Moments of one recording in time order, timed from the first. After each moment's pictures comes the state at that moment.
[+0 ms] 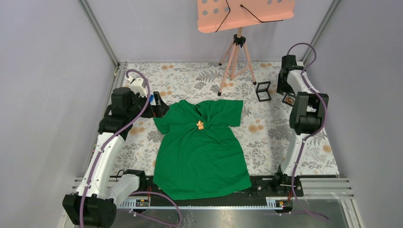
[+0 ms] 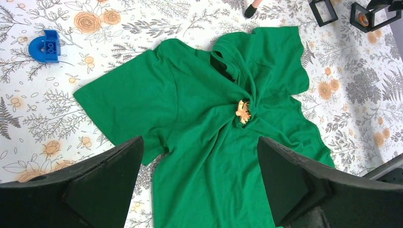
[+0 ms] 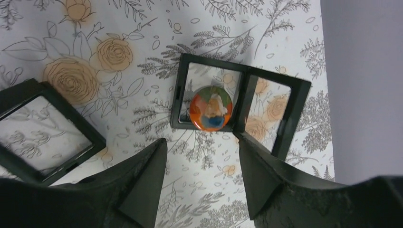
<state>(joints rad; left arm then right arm) -0.10 0.95 0.95 -0.53 0.37 -0.20 -0.10 2.09 1.71 -0.73 0.39 0.09</state>
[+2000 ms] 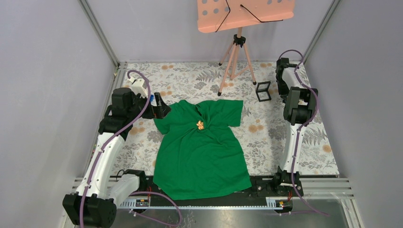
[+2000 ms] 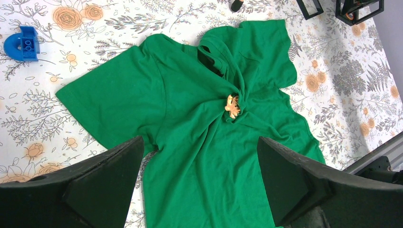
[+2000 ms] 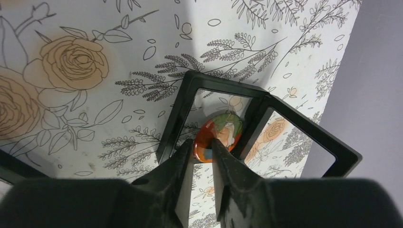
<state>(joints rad) -0.10 0.95 0.94 -0.53 0.42 -0.21 -0.10 2.41 2.03 -0.97 0.47 -0.09</state>
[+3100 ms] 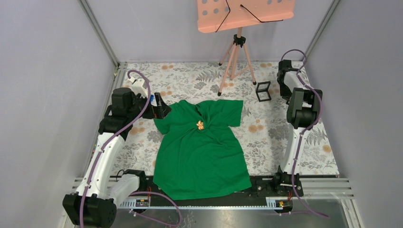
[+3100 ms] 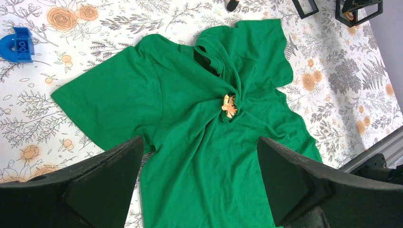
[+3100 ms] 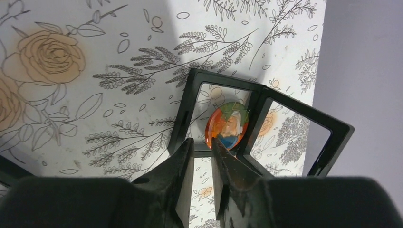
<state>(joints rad) -0.10 0.95 0.94 -0.53 0.44 -0.21 -0.10 2.27 1.80 -0.76 0.54 -0.09</state>
